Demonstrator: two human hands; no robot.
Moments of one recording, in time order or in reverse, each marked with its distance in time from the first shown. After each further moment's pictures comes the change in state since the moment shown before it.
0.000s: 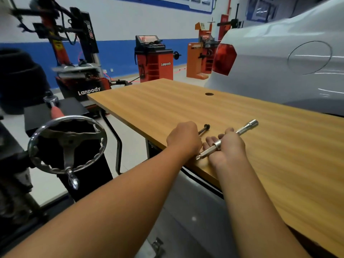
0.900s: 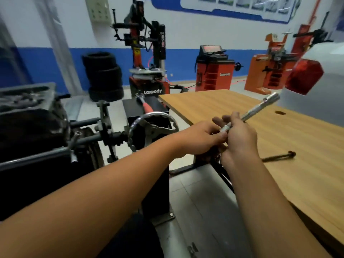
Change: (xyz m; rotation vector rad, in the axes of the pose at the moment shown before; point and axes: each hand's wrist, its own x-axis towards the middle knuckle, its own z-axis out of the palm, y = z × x) left_hand -0.090 -0.118 -0.168 -0.606 -0.322 0.135; right_hand -0.103 0.089 0.094 -0.344 -0.456 -0.171
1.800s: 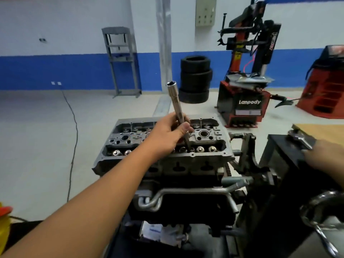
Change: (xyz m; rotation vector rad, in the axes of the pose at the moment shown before) left_hand -0.306 -0.151 -0.388 -0.045 0.904 -0.125; right_hand 0.134 0.133 0.264 -1.795 -0.231 -0.333
